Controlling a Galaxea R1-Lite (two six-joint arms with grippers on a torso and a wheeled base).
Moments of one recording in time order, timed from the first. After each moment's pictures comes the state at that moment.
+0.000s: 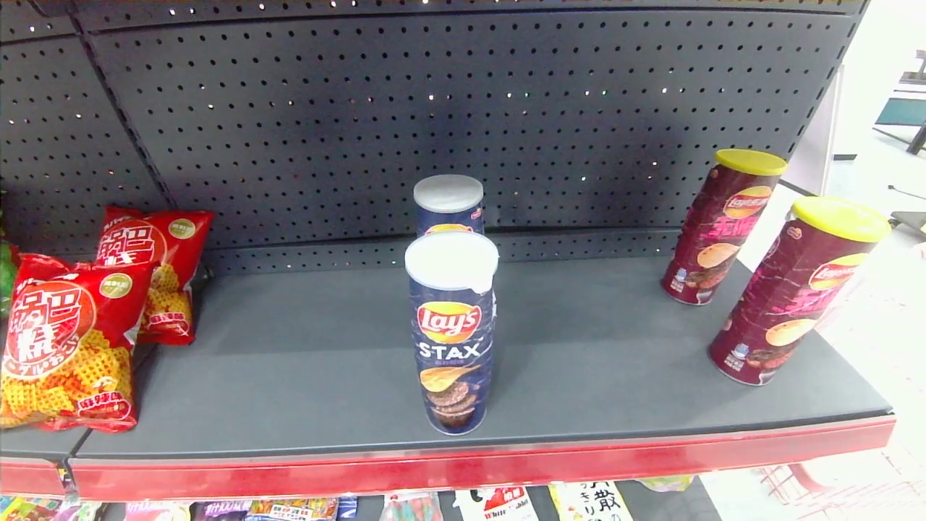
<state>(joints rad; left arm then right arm) 0.00 0.00 0.00 0.01 -0.02 -0.01 0.06 0.44 -0.45 0.17 0.13 0.09</state>
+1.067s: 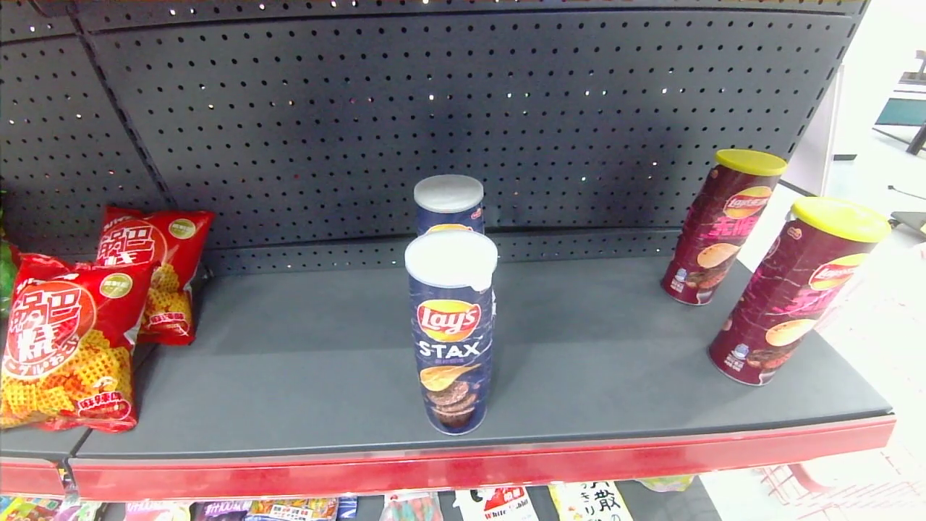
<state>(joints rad) 0.00 0.00 0.00 0.01 -0.02 -0.01 0.00 0.01 0.00 -0.01 0.00 0.01</state>
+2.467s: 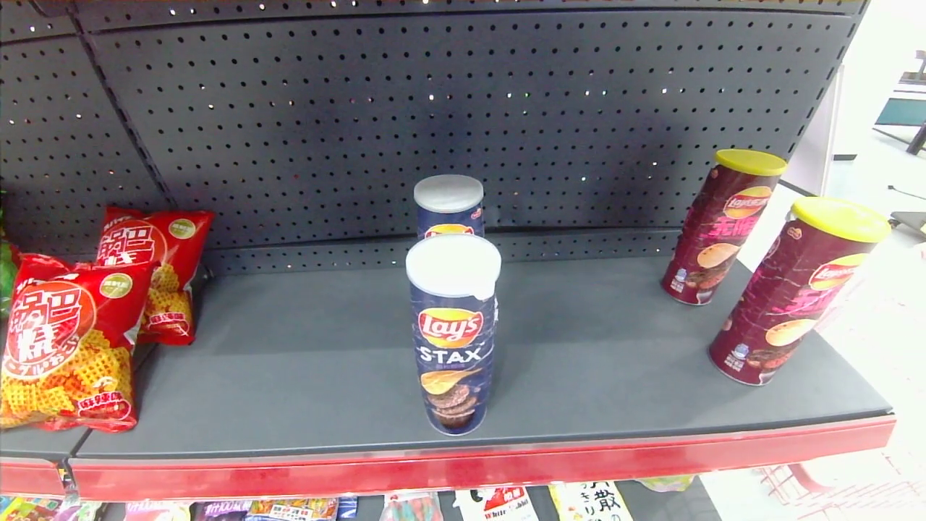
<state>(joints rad) 0.00 0.00 0.00 0.01 -0.02 -0.01 0.00 0.00 0.00 0.00 -0.02 0.00</state>
